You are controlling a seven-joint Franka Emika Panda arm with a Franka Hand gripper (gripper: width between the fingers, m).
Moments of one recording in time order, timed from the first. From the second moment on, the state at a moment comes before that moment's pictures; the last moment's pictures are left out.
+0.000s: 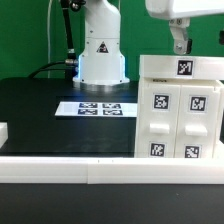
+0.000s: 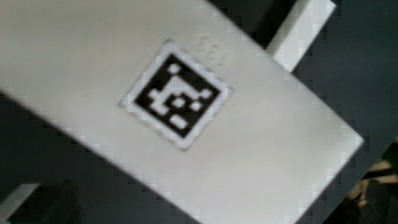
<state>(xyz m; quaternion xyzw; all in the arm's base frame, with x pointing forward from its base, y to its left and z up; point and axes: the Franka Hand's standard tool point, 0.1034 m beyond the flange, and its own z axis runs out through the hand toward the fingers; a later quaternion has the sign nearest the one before) 0.627 0.100 0.181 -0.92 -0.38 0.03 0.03</state>
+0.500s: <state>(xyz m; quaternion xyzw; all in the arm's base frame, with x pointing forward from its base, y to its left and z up) 0.626 0.091 0.171 -0.84 -0.54 0.00 0.03</state>
